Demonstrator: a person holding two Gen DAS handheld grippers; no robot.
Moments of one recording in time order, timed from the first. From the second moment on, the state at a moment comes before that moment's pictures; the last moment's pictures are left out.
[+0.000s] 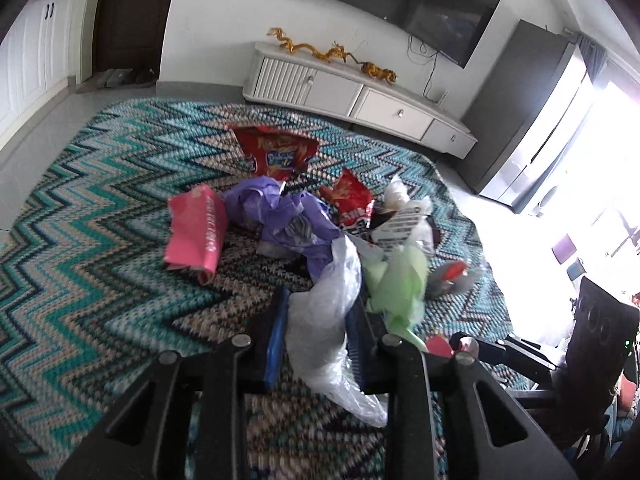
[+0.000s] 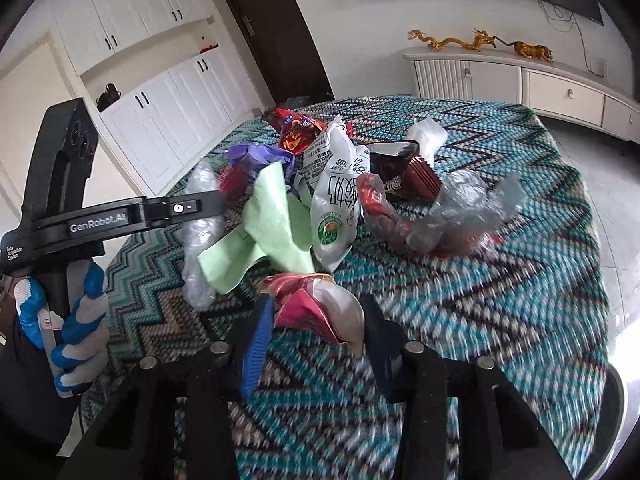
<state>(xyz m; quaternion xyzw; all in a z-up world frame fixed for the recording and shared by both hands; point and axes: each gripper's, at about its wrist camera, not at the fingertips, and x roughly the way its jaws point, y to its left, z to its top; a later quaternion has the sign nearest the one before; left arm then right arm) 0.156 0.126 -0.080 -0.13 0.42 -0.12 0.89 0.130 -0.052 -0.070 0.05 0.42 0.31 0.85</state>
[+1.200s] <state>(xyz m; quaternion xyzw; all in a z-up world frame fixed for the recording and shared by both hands) 0.066 -0.068 -0.001 -0.04 0.39 -0.25 0.88 -0.041 -0.257 0.013 0.15 0.30 0.16 0.93</state>
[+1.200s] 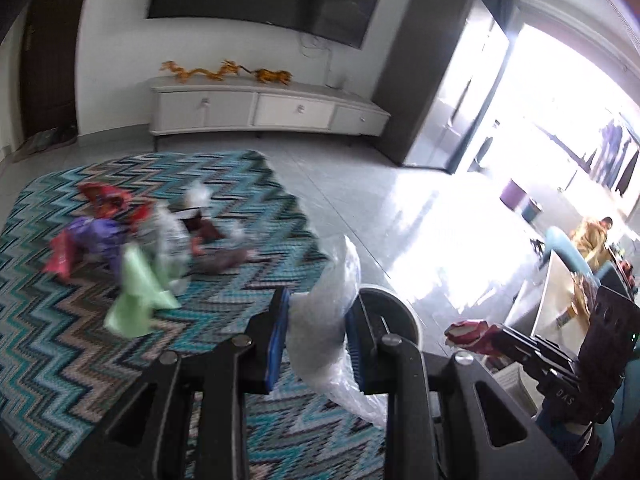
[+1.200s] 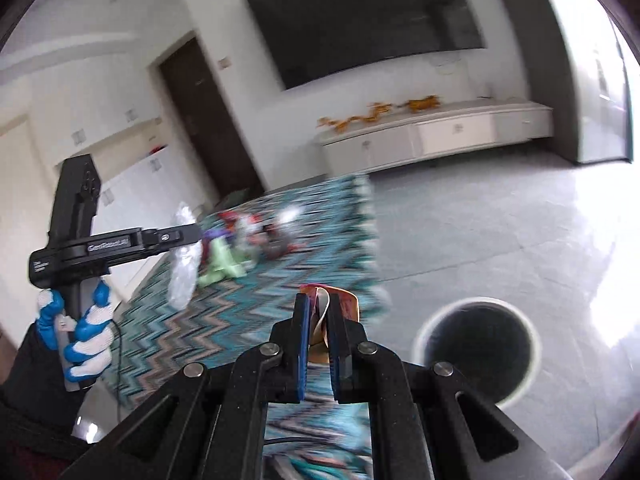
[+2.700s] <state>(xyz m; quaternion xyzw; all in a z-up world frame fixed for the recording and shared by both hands) 0.126 -0.236 -0.049 0.04 0.38 -0.30 0.87 0.012 -0.382 -0.067 0.21 0.37 -0.01 0.90</state>
